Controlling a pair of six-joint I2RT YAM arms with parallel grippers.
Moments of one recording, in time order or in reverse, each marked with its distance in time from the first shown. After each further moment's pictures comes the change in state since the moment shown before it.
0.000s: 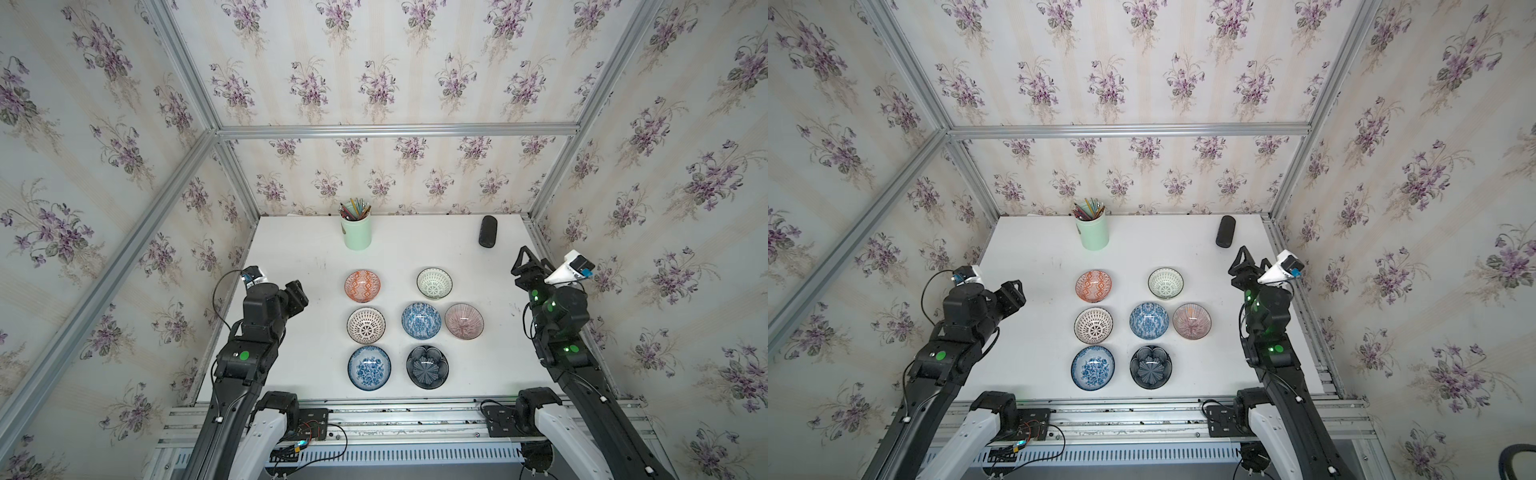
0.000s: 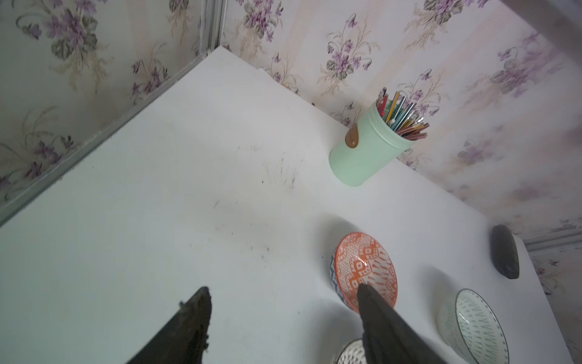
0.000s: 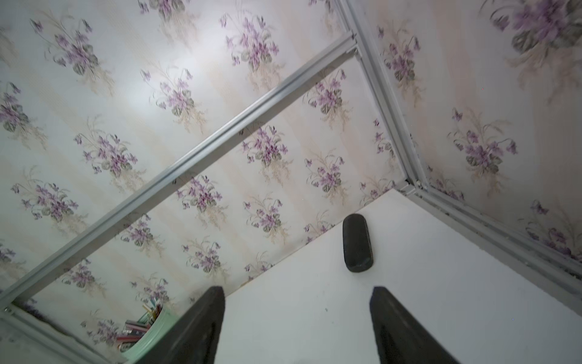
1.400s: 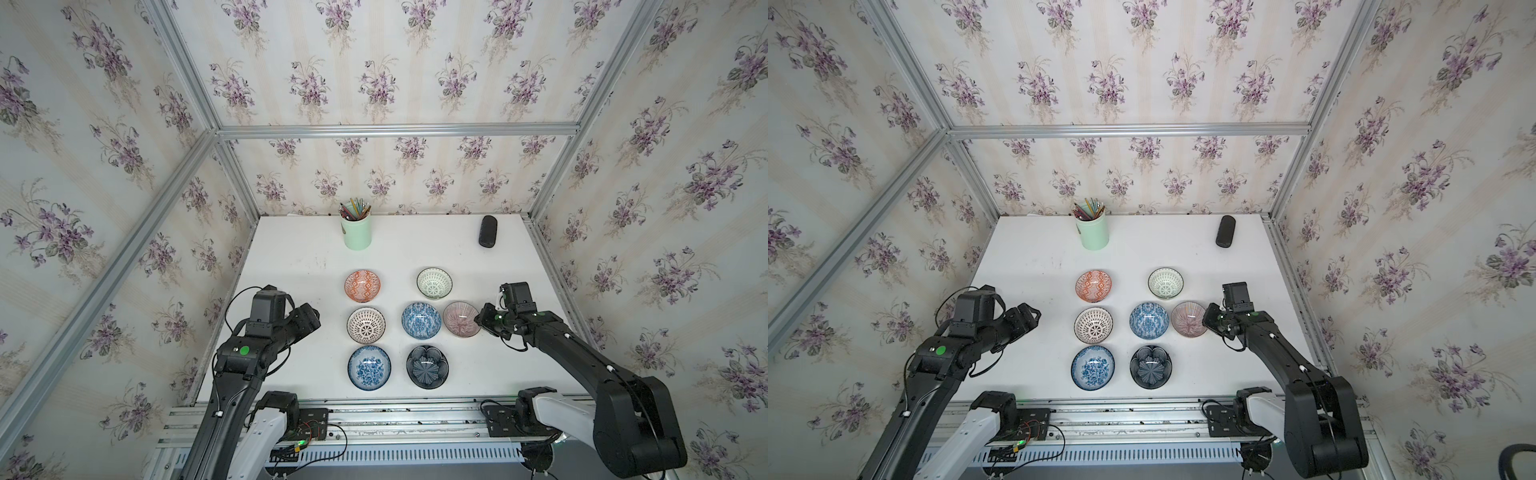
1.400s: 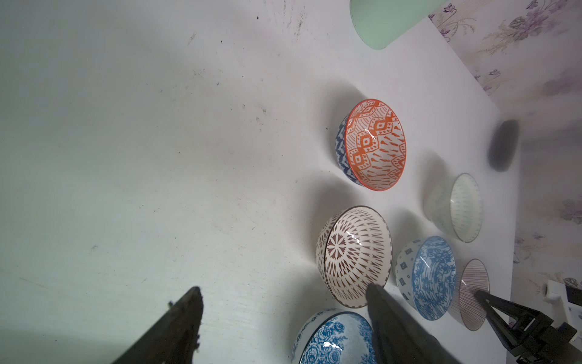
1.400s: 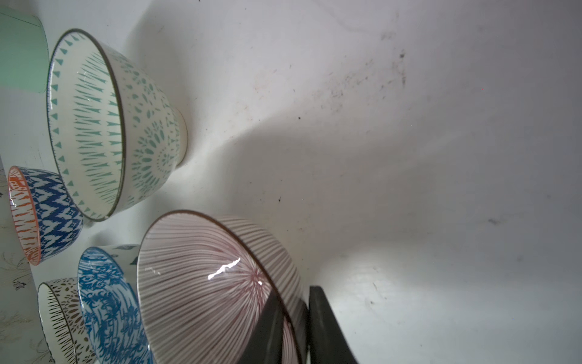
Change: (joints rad) left arm 0.000 0.065 0.019 -0.269 0.259 -0.054; right arm 0.028 0.414 -0.039 -0.522 -0.440 0.046
